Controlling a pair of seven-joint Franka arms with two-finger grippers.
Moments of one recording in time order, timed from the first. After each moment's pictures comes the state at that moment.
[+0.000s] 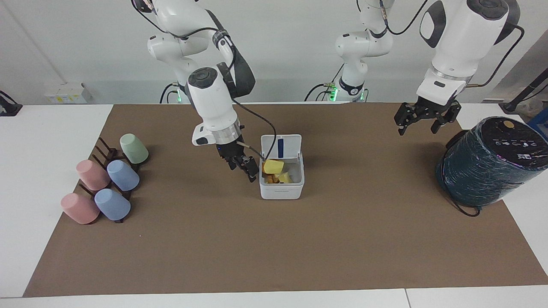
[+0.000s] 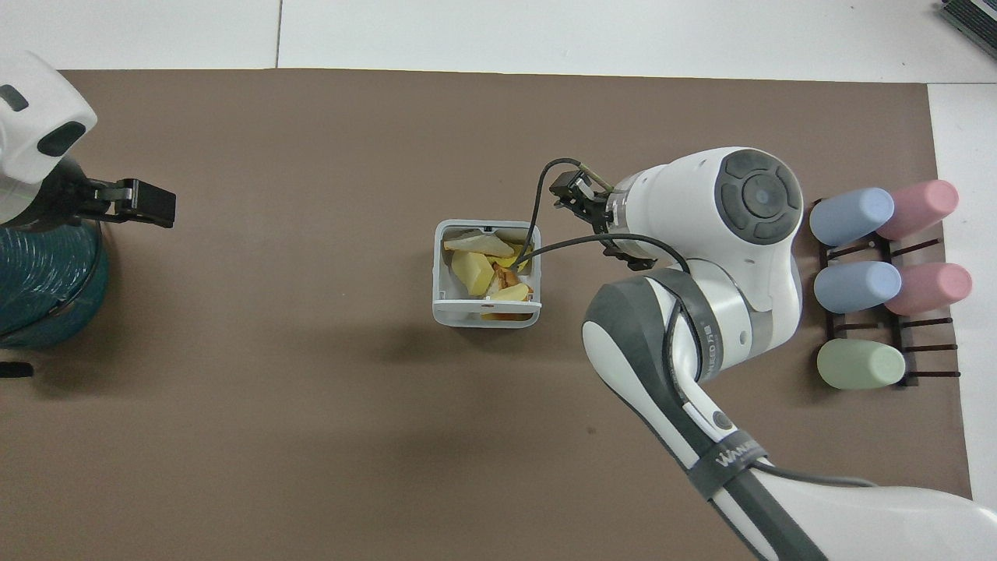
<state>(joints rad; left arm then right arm) 0.02 0.05 -0.16 -1.58 0.07 1.69 -0.08 0.33 0.24 0.05 -1.78 0.12 2.27 0.98</state>
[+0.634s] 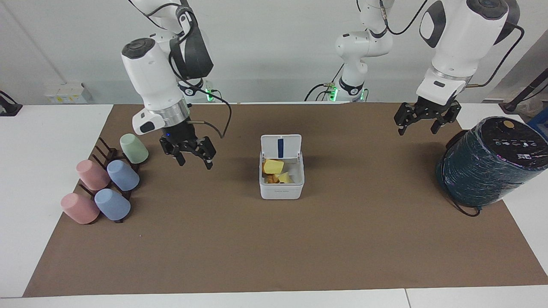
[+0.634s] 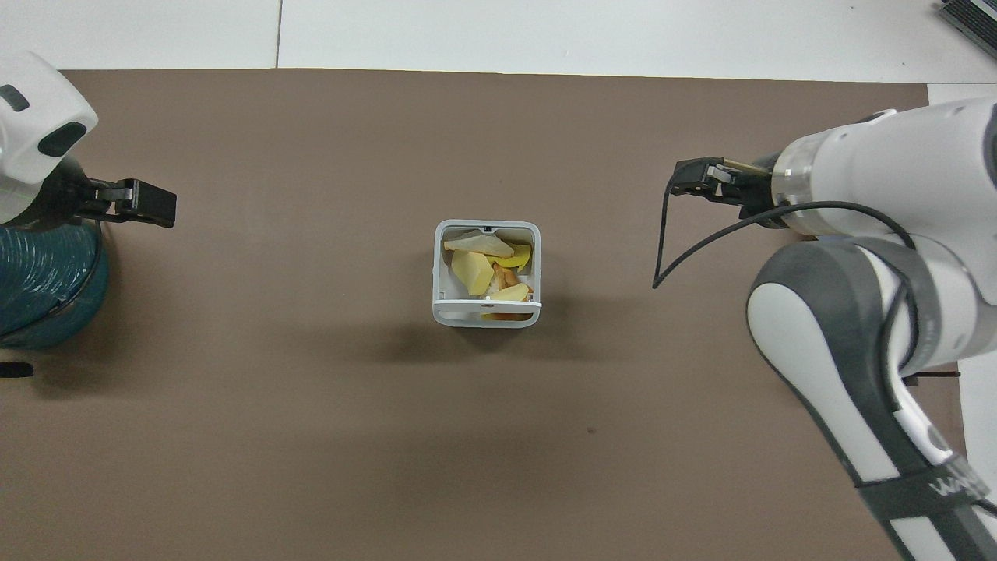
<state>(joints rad) 0.02 0.05 -0.16 -1.58 0.07 1.69 -0.07 0.13 0.08 0.04 -1.78 0.12 2.11 0.40</state>
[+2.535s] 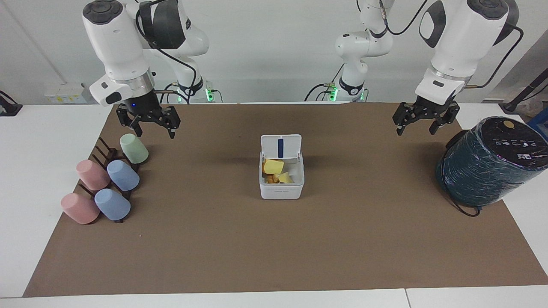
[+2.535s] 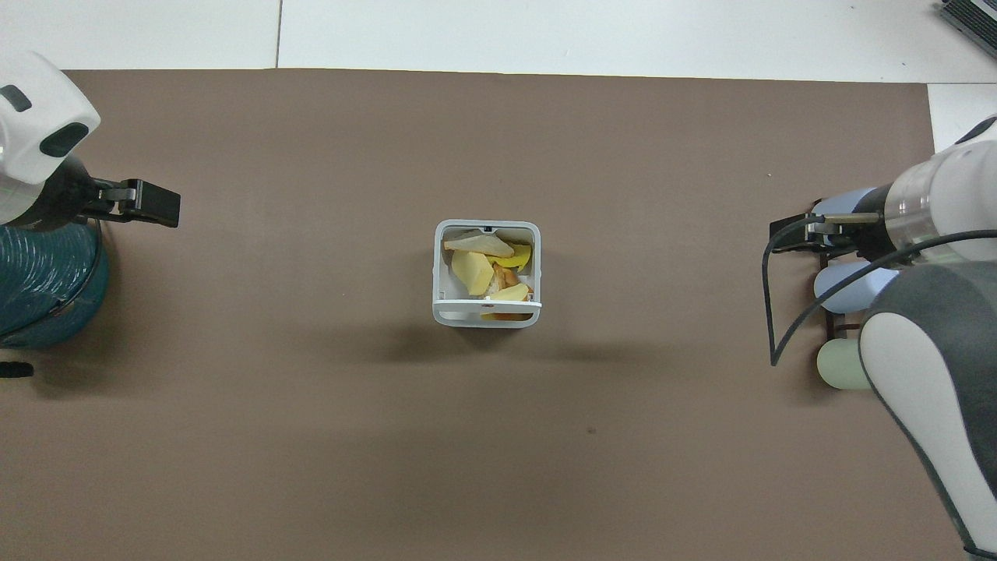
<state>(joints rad) 0.02 0.05 -0.16 -1.58 0.05 1.70 -0.06 0.07 -0.03 0.03 -1.75 -0.04 1.80 0.17</state>
